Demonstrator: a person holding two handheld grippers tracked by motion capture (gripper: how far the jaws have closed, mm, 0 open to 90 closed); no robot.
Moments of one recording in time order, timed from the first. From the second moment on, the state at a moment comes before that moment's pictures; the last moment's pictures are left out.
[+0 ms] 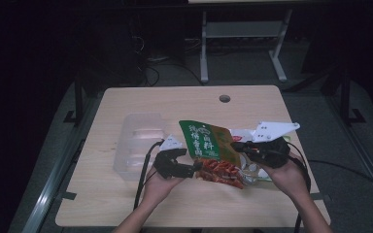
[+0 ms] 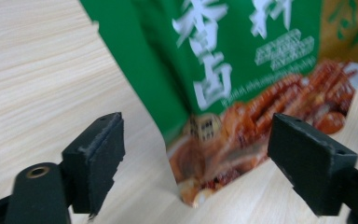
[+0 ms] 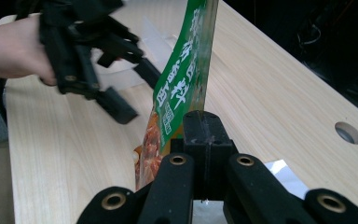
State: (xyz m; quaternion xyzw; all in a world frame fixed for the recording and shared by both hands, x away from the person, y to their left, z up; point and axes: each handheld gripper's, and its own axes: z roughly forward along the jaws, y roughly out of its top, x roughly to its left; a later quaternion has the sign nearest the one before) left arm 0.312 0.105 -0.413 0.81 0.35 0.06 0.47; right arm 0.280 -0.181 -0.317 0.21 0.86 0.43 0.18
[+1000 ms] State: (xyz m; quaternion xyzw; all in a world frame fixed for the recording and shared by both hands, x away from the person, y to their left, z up) left arm 0.292 0.114 -0.406 0.81 0.31 0.11 0.49; right arm 0.300 -0.190 -0.350 0.25 0.86 0.43 0.09
